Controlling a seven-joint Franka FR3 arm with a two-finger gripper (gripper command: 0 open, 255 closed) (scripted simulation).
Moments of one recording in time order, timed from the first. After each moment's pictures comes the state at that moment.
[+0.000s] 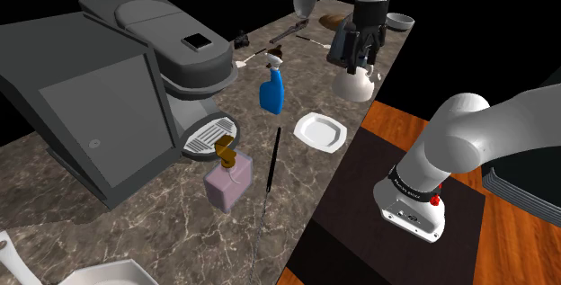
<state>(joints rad) 0.01 -0.74 -0.01 -2.44 0.02 1.48 0.15</state>
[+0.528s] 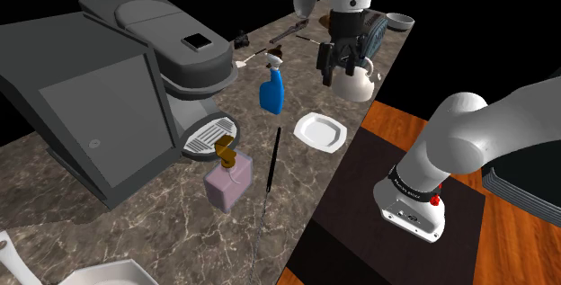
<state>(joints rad) 0.06 -0.67 0.11 -2.44 0.13 1.58 0.29</state>
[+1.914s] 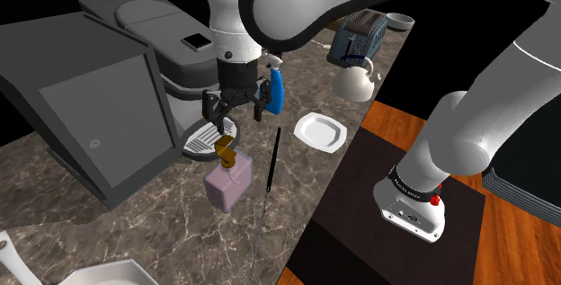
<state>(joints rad) 0.15 -0.13 0.49 -2.13 0.20 1.99 0.79</state>
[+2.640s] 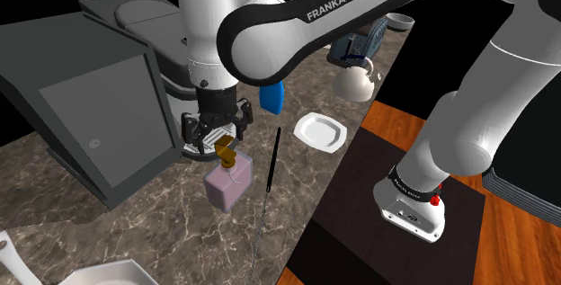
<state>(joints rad) 0.18 0.03 0.54 -2.08 0.11 2.11 0.91</state>
